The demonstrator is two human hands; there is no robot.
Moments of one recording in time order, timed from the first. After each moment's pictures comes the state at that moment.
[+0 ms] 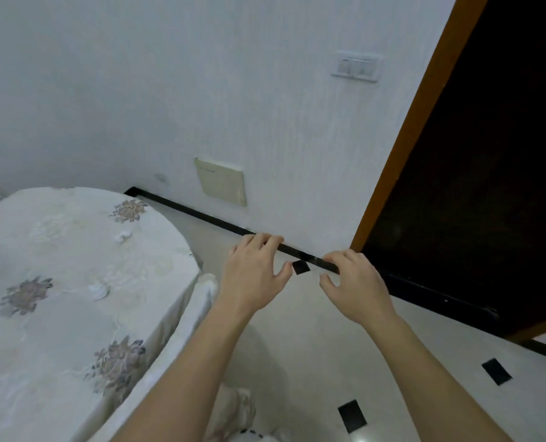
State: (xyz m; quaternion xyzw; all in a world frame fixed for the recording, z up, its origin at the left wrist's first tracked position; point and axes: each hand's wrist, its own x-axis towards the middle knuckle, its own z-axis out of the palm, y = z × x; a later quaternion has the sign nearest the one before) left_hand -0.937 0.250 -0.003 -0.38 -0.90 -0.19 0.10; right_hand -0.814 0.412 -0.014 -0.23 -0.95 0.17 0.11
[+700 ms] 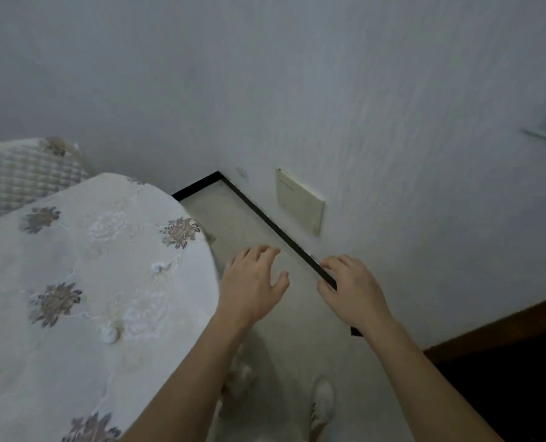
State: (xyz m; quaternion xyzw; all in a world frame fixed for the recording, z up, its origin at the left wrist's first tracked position) left_hand -1.211 0.306 -0.045 -0.17 -0.97 -0.15 0.07; right_hand -1.173 0.510 -0.056 -0.01 -0.97 0.24 0.03
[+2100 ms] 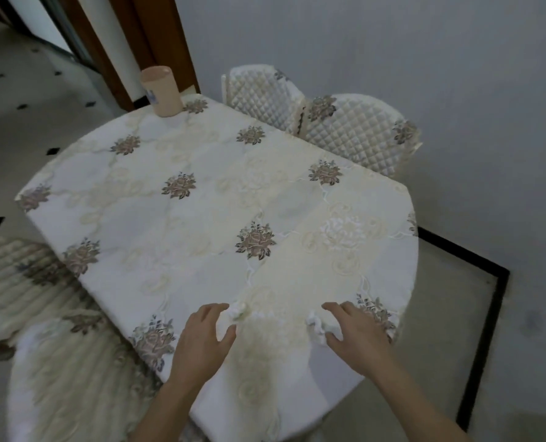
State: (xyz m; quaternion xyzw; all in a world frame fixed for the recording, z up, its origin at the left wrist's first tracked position) left_hand -1.208 0.102 -0.119 0.60 -0.75 -0.25 0.11; right_hand -1.501 0.189 -0.133 0.64 -0.74 0.10 -0.21
